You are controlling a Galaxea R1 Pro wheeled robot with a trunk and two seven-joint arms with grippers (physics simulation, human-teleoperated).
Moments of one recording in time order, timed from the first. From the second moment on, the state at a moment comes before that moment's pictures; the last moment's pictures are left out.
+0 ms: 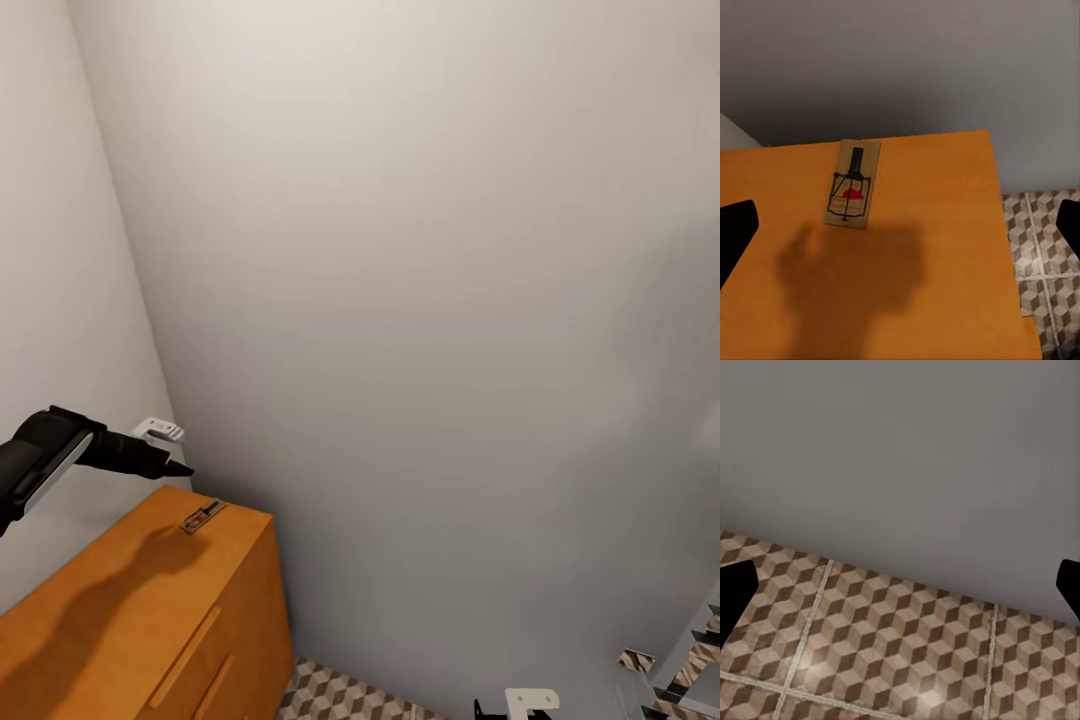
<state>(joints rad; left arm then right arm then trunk) -0.95 0.64 -0.45 -0.99 0.19 0.94 -0.74 -0.41 0.00 0.33 -0.02 -0.27 -0.44 -0.17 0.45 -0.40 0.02</state>
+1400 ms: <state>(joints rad) -0.95 0.64 -0.45 -0.88 0.19 0.83 -0.74 -0.41 0.00 0.33 -0.02 -0.27 -0.44 -0.17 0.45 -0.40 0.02</state>
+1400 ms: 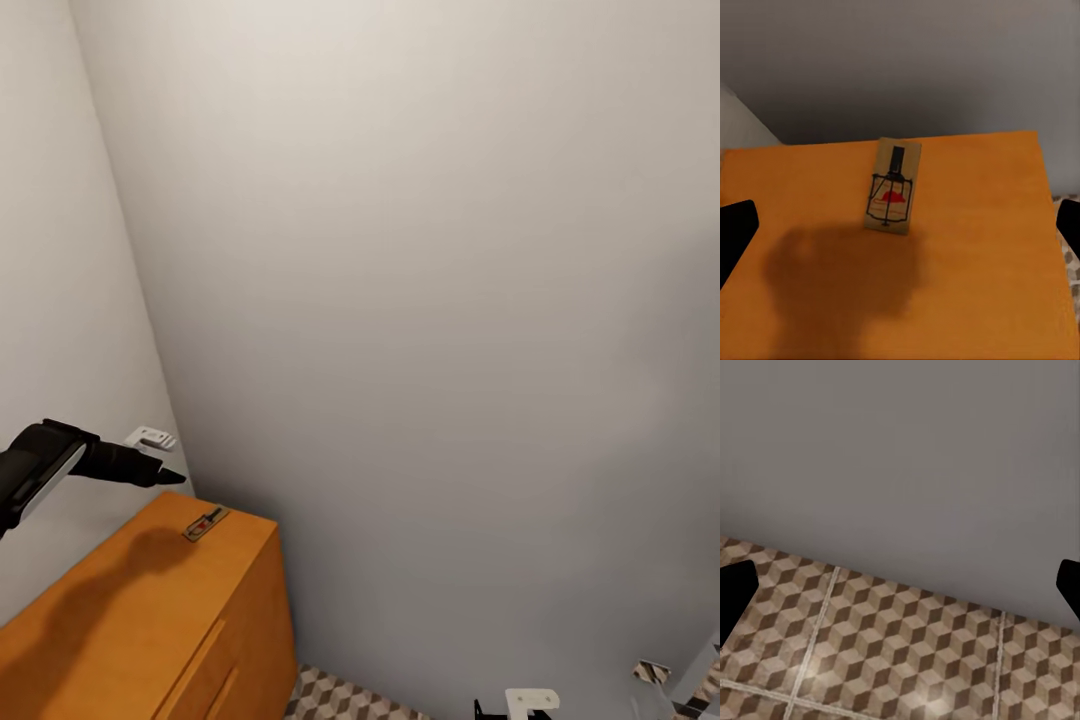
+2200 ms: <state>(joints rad) -0.95 0.63 -0.51 -0.86 0.19 0.81 -0.74 -0.41 0.00 0.33 -0.02 -0.27 -0.44 -0.17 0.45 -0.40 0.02</state>
